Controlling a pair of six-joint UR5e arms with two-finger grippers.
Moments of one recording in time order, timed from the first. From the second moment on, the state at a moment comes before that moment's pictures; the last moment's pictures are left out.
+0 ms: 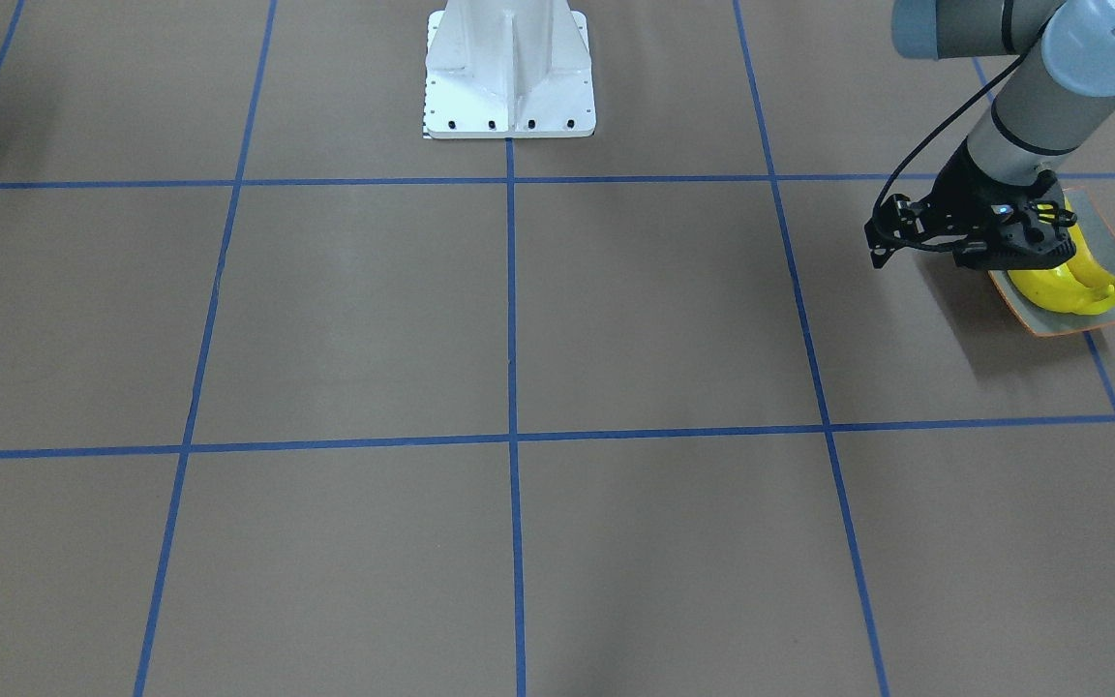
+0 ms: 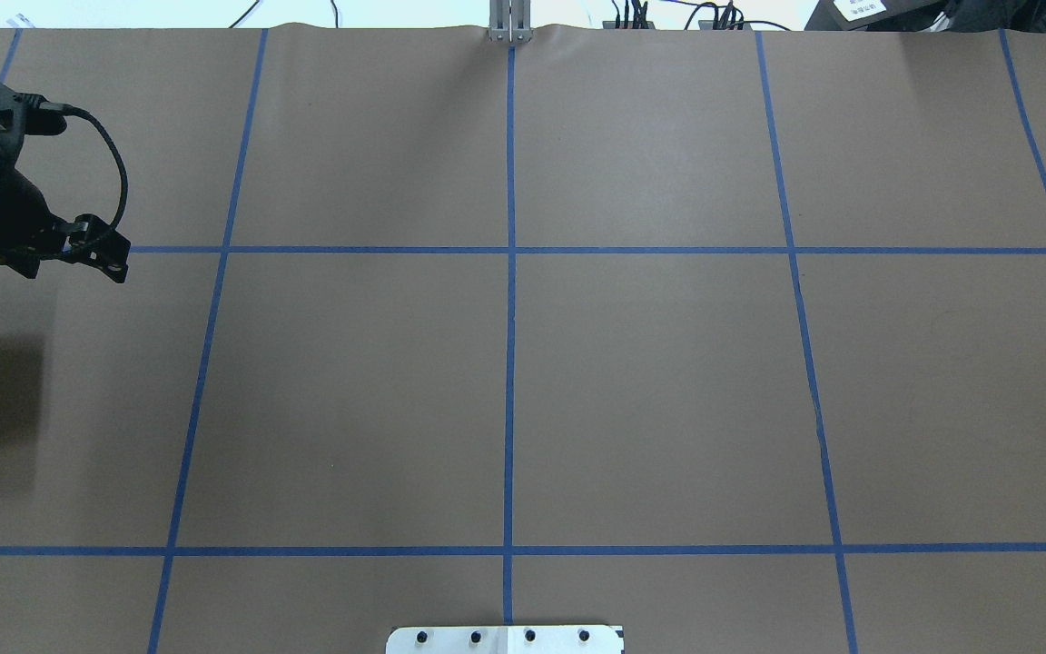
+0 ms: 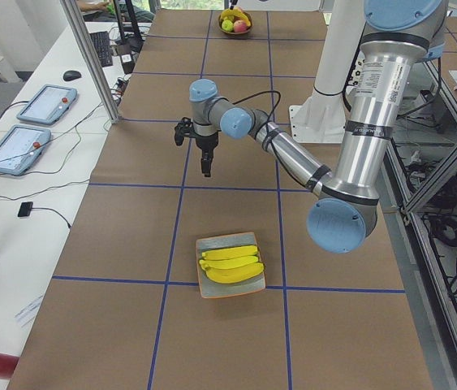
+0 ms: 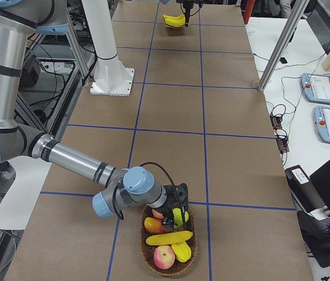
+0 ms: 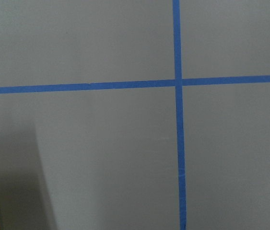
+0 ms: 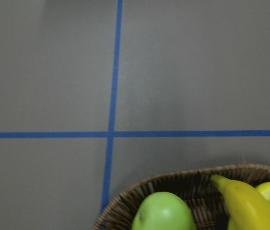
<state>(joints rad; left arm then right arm) -0.98 -1.77 -2.00 -1.43 -2.16 -0.72 1.60 -1.84 1.41 -0.65 2.24 0.25</state>
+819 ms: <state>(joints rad) -0.98 -1.76 -2.00 -1.43 -2.16 -0.72 1.64 -1.82 1.26 -0.65 2.29 0.08</state>
